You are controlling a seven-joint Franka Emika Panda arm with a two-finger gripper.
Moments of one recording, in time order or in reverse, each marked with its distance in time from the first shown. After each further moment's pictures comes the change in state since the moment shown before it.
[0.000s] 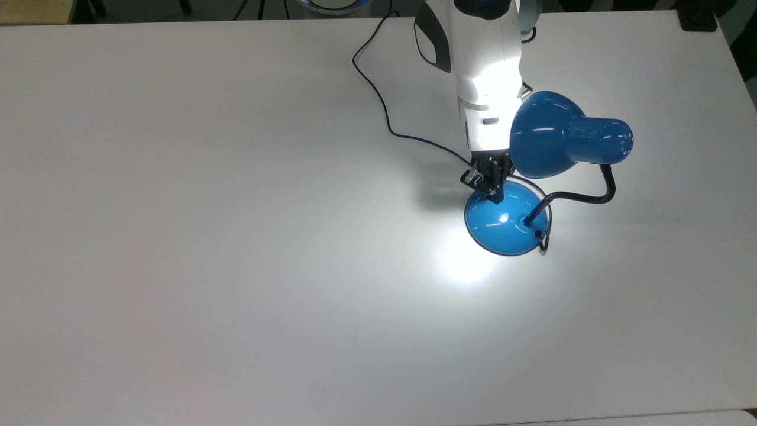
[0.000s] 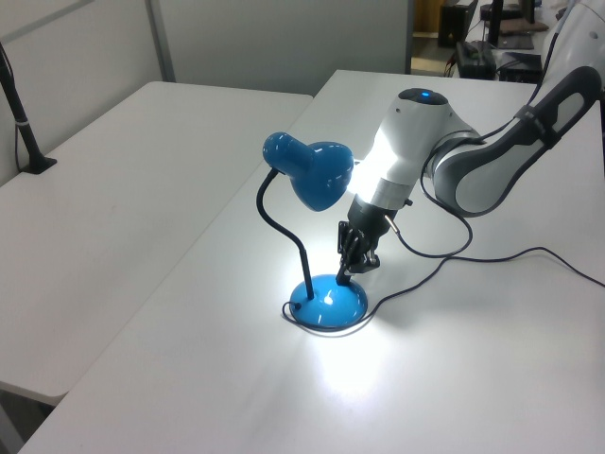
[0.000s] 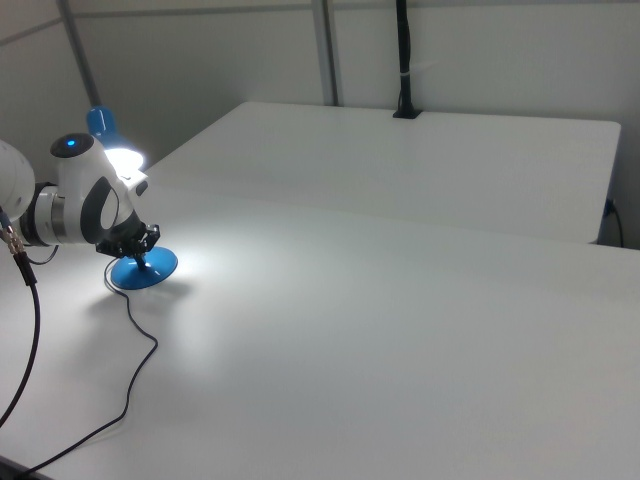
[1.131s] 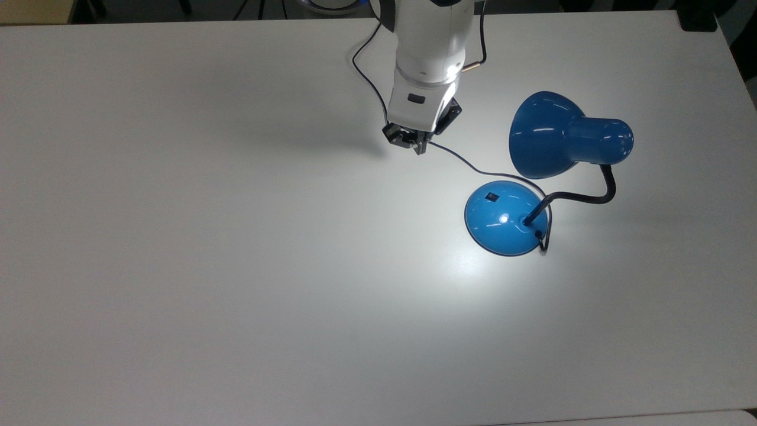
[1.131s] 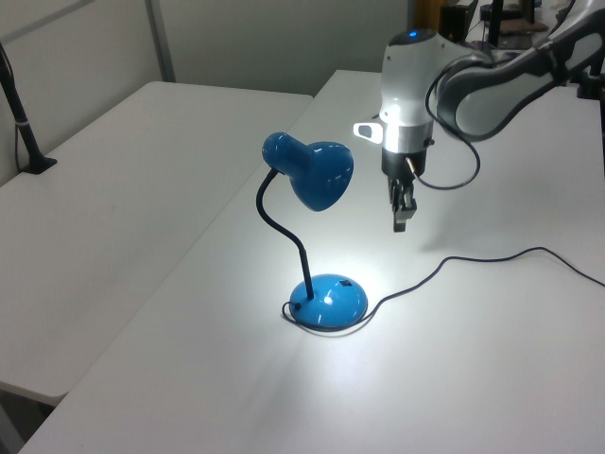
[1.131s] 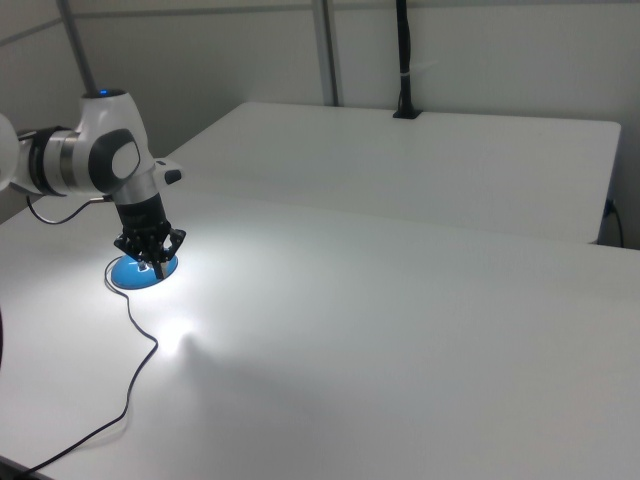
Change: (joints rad) arm -0.153 -0.190 0.005 0.011 0.001 -0.575 0.151
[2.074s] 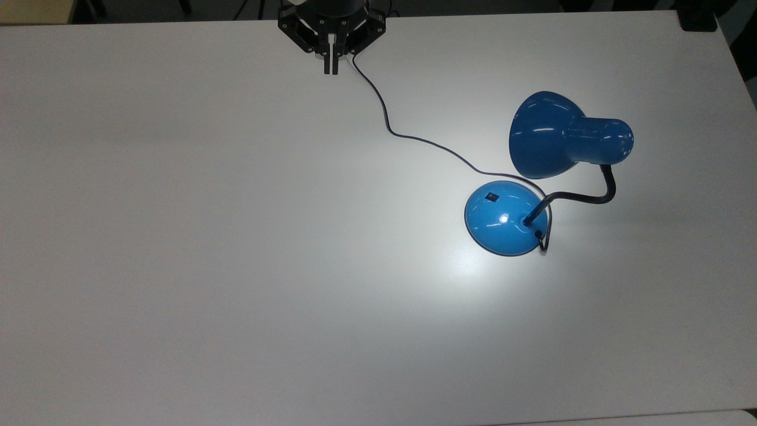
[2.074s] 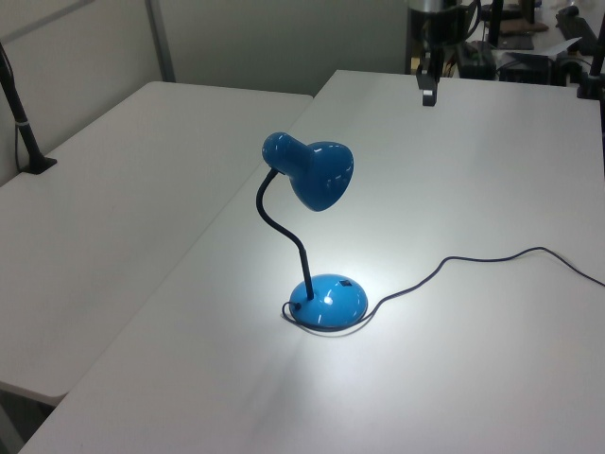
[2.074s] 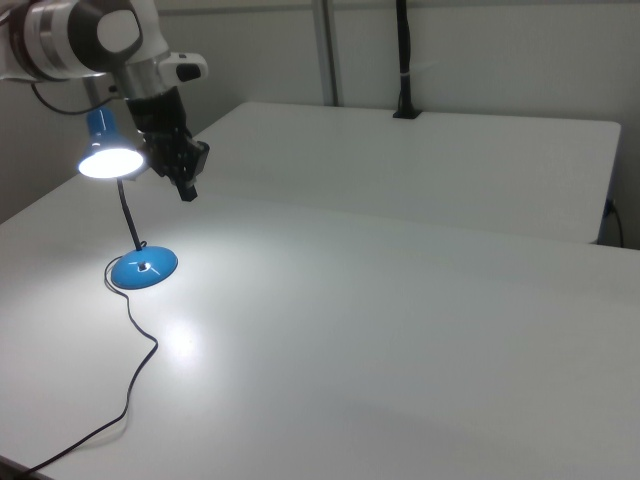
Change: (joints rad) arm -0.158 -0.147 -0.014 0.302 -0.056 -0.448 0.248
